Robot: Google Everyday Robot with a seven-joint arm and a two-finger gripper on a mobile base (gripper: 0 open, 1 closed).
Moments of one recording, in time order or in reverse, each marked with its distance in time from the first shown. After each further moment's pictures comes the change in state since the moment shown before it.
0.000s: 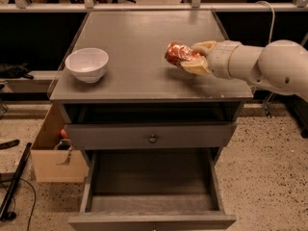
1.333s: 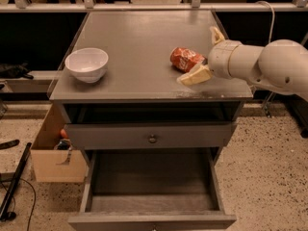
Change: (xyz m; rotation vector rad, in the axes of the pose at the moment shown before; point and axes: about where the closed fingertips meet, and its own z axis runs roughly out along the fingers) arm 0.000 0.000 0.000 0.000 0.000 0.000
